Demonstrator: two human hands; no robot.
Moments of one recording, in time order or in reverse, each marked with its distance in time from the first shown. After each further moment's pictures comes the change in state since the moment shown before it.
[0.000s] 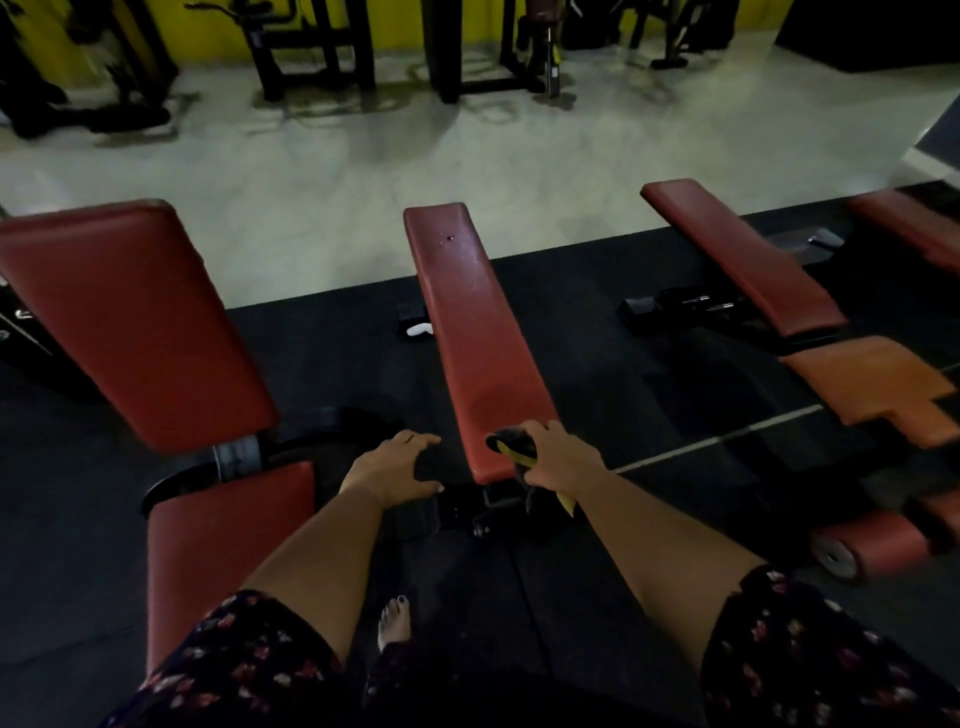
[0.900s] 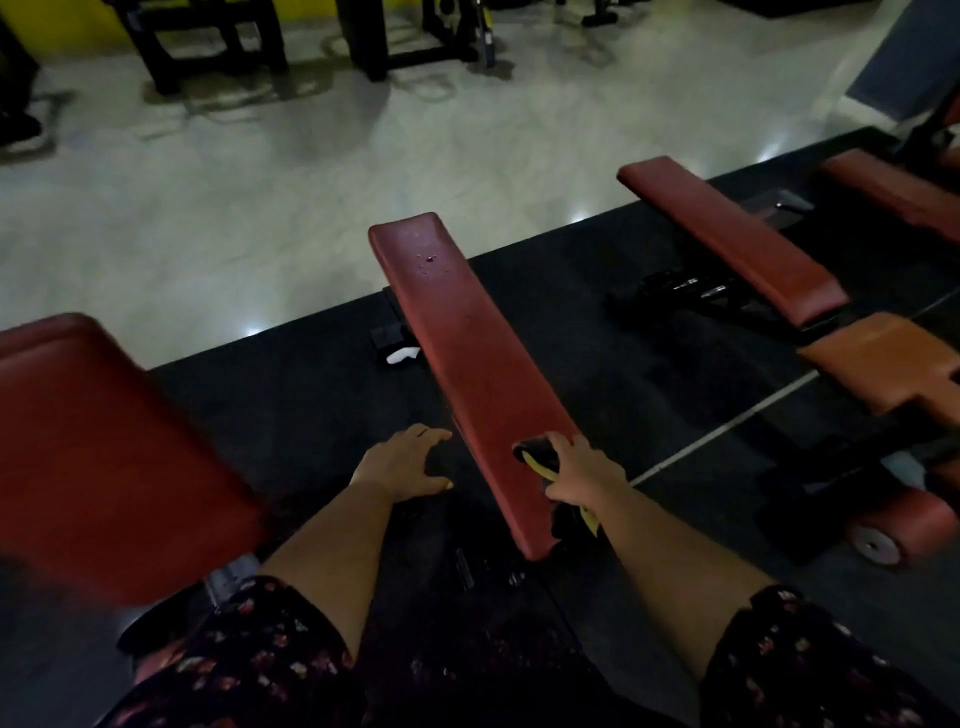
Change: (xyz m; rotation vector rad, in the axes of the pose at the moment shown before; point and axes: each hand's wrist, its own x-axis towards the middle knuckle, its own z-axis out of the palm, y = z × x) left_hand 0.191 -0.100 -0.117 0.153 -0.118 0.195; right_hand 0.167 -0.059 -0.040 0.101 -0.068 0.316
